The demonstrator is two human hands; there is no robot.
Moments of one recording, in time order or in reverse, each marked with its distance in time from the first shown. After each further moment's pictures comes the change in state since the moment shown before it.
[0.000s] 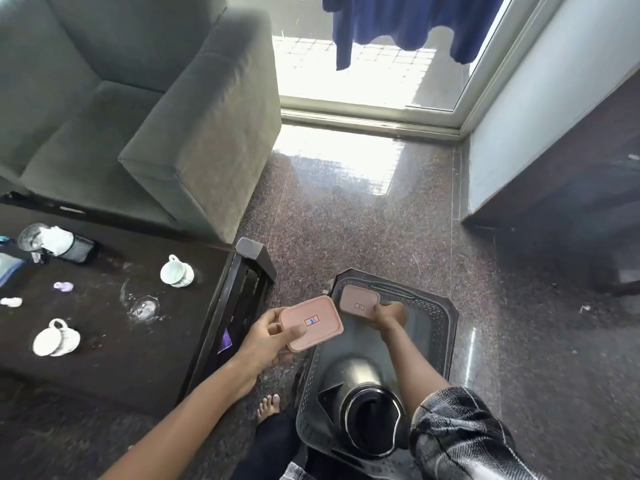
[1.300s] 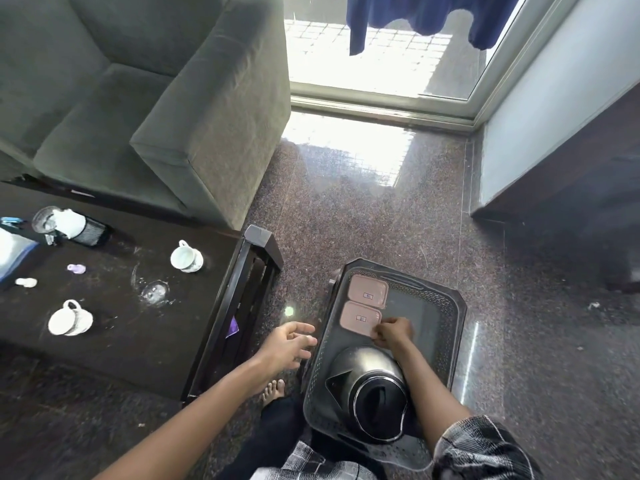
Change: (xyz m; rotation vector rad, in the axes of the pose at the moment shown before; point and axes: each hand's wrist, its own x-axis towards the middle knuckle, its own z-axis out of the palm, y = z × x) left_hand -0.003 -0.022 0.003 0.296 -0.056 -0.123; right_hand -0.060 0.018 -0.017 0.021 -0.130 0.069
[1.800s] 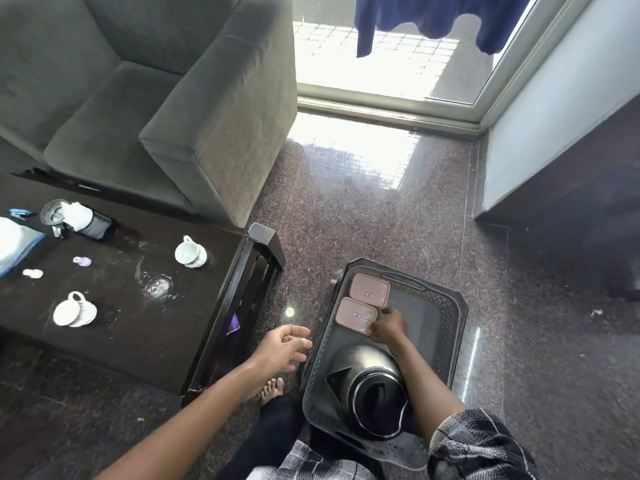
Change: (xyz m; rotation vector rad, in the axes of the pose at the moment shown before) left_hand -0.008 -0.013 -0.001 -0.034 0.044 -0.025; right_hand 0.085 0.037 0.025 -0.181 -0.030 -0.065
